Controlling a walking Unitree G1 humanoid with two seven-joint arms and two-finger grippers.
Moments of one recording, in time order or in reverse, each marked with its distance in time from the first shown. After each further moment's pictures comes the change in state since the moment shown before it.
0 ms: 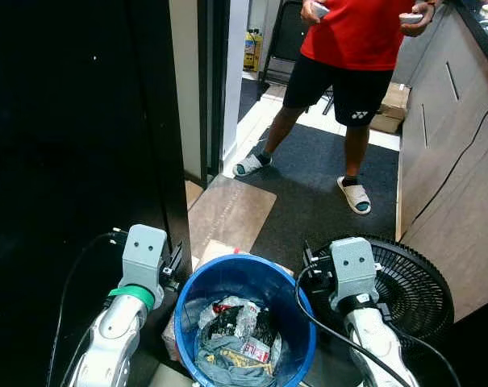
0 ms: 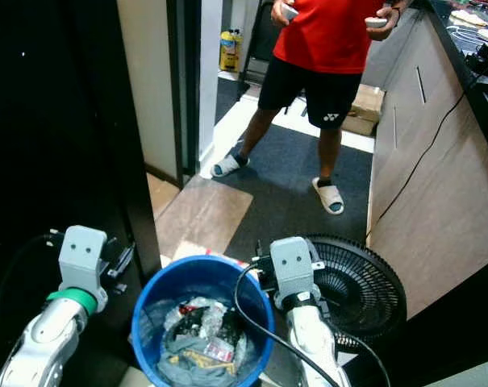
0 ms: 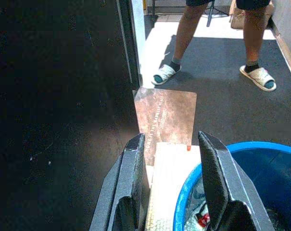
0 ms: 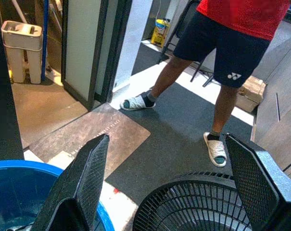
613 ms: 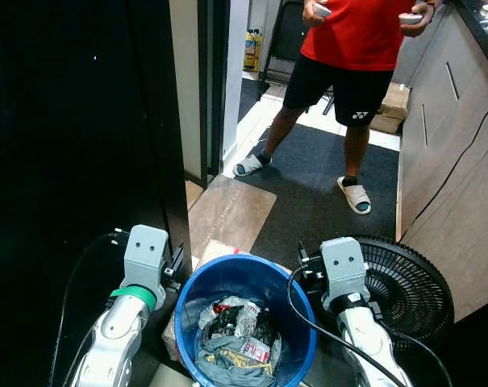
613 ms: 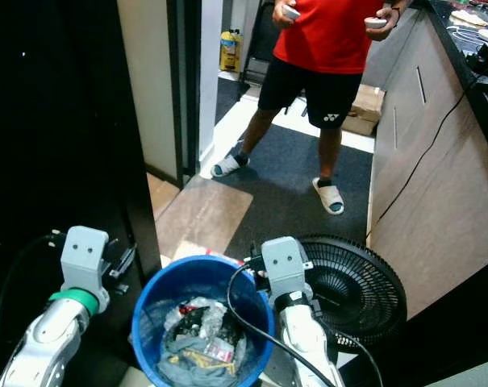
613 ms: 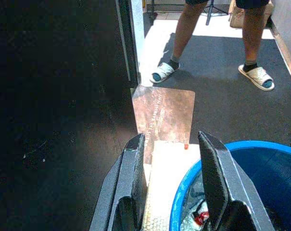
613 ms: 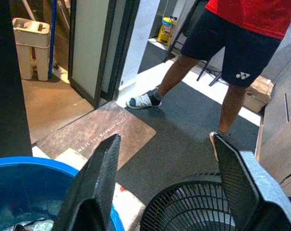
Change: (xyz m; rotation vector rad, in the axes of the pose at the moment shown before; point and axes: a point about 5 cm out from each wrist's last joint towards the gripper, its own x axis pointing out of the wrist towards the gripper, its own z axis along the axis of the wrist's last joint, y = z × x) left arm 0.000 -0.002 -0.001 -0.013 0.009 -0.002; right arm 0.001 0.009 -0.001 0.000 0.007 0.025
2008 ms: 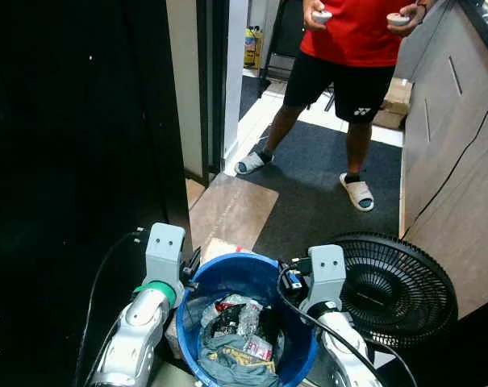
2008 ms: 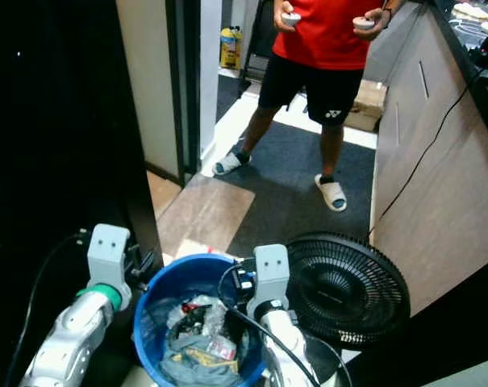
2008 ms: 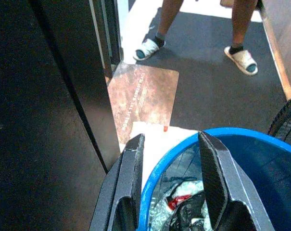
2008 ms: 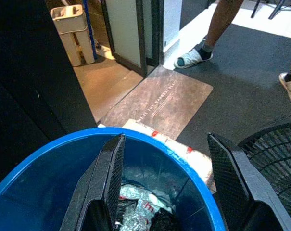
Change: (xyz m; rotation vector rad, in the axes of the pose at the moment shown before) left arm 0.024 -0.027 -0.014 -0.095 0.104 -0.075; right arm 0.003 0.034 -0.028 0.286 0.183 0.106
